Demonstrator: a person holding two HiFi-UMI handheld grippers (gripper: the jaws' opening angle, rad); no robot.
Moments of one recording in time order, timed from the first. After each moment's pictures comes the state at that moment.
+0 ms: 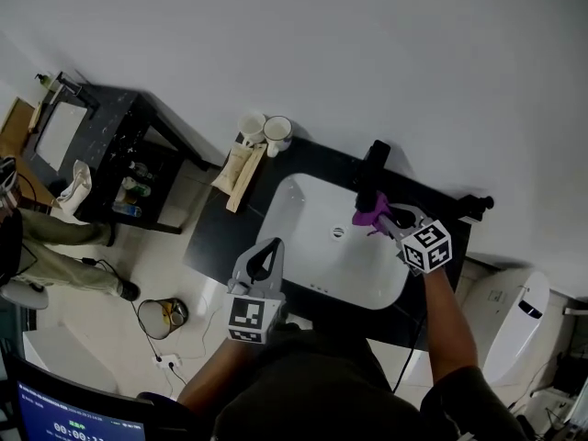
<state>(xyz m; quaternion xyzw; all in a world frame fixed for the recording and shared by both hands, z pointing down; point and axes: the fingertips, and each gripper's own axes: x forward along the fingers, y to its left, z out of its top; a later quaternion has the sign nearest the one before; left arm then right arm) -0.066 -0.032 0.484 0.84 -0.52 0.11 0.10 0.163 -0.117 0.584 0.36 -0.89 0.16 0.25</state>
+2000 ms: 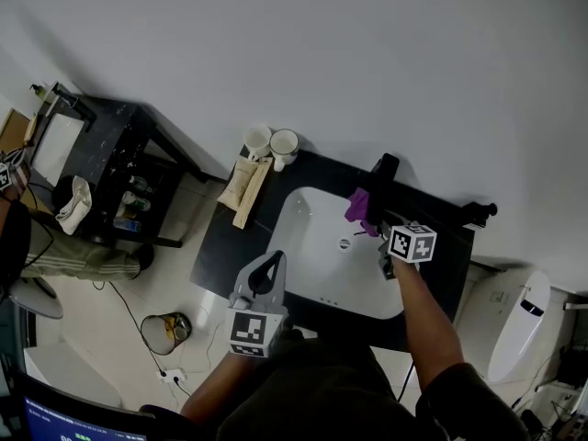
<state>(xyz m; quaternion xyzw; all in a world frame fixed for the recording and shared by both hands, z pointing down) -0.091 -0.039 0.477 0.85 -0.51 0.09 0.10 0.146 -0.158 0.635 0.49 -0.79 0.35 0.14</state>
